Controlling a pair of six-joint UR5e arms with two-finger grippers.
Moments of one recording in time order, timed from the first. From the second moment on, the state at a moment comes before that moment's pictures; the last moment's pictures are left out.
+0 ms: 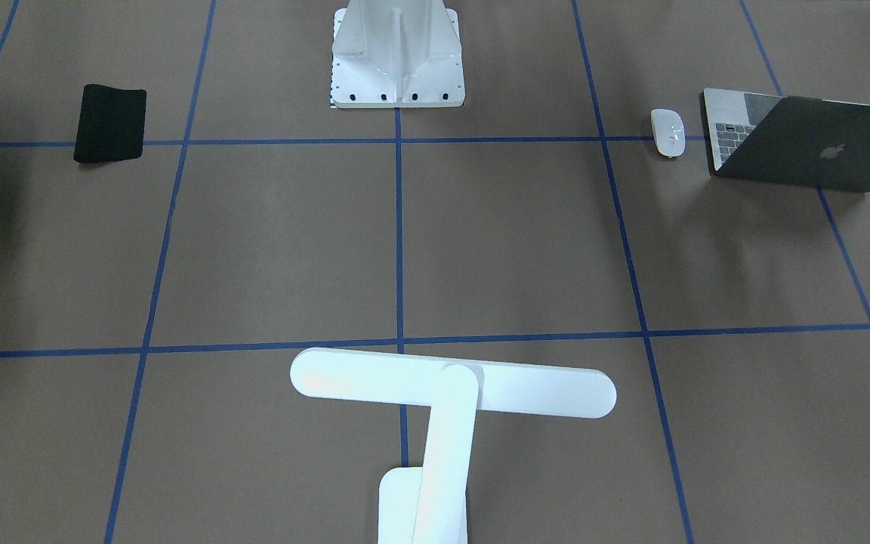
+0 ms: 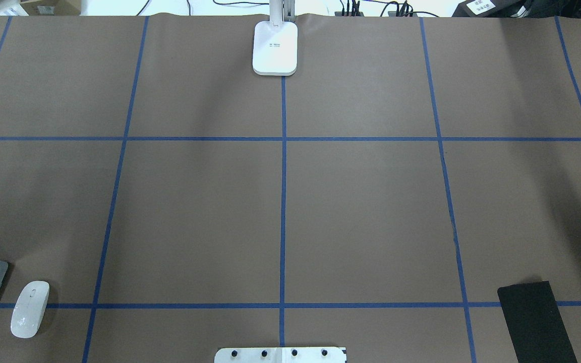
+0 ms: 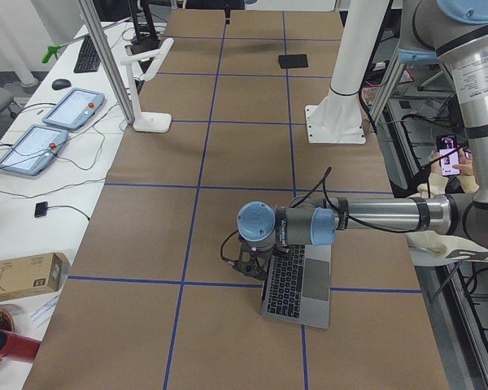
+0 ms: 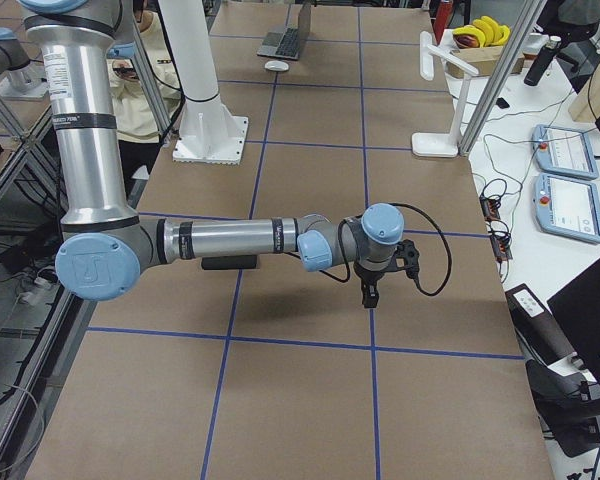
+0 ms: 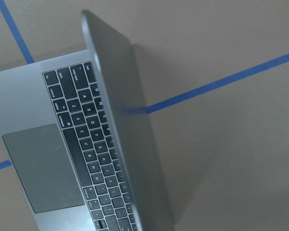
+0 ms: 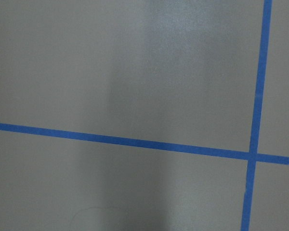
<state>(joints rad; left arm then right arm) -1.46 -1.23 -1.86 -1.60 -2.61 -1.25 1.38 -1.48 1.54 -1.36 2.40 0.22</state>
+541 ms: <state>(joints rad) -1.45 -1.23 -1.86 -1.63 -2.62 -1.28 1.38 -1.48 1.54 -1.36 2.40 0.22</state>
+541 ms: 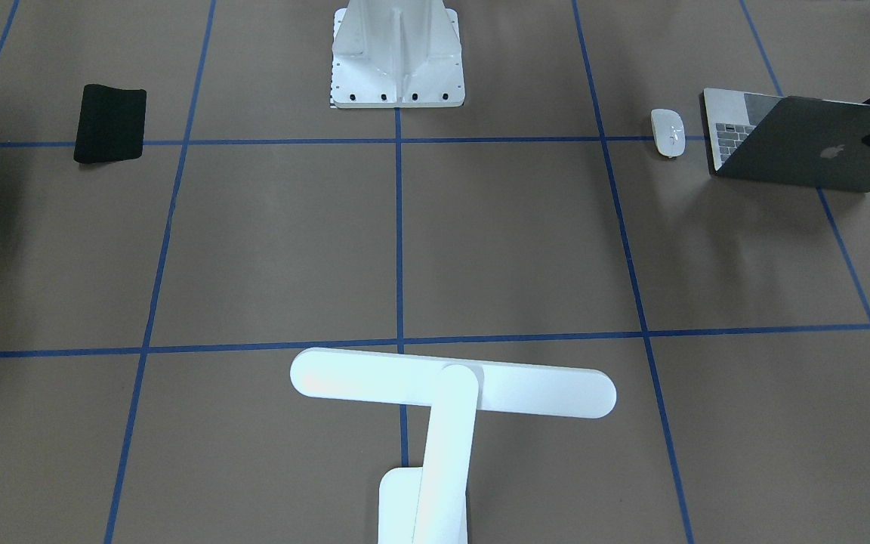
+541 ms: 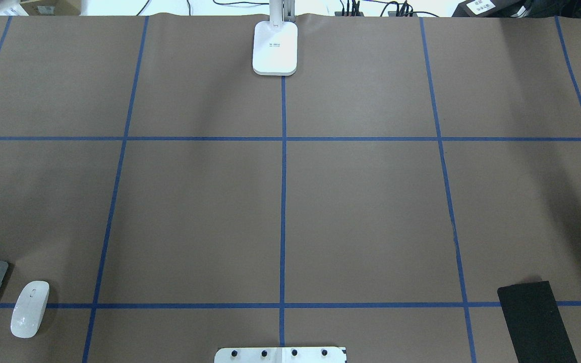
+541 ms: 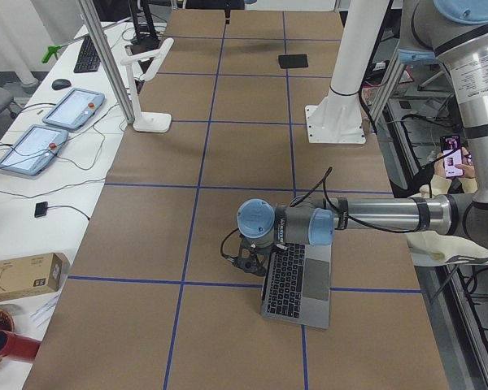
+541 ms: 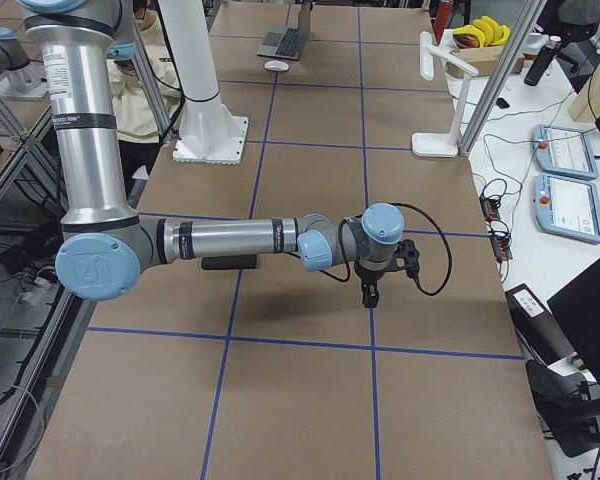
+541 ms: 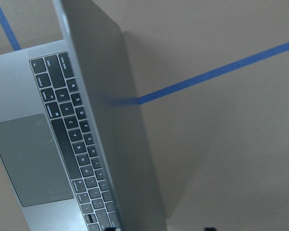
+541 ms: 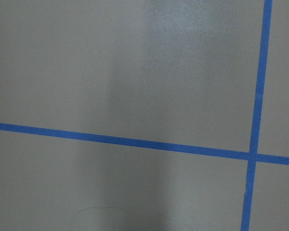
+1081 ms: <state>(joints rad) -1.45 -1.25 -1.88 -1.64 -2.66 -1.28 1.38 -1.48 1.53 -1.36 2.40 0.22</state>
